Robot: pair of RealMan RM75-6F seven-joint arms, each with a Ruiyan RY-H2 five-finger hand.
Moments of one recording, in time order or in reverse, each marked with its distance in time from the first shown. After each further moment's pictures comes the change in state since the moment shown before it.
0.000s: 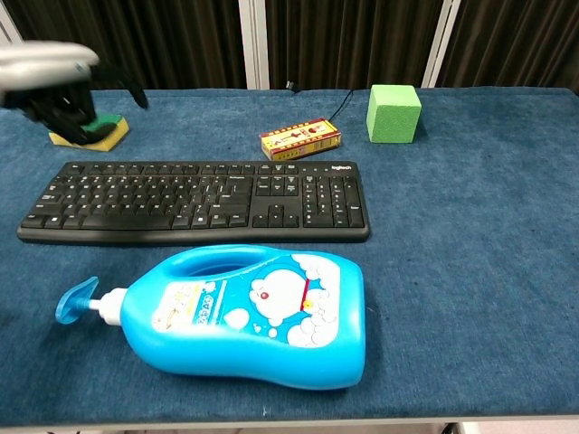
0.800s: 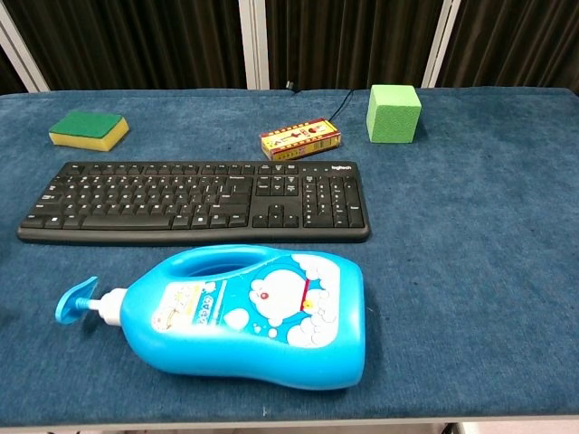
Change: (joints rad) left arm 0.538 0.167 0.191 -0.044 0.327 0.596 -0.121; right arm 0.005 0.000 0.001 0.007 -0.021 0.007 0.010
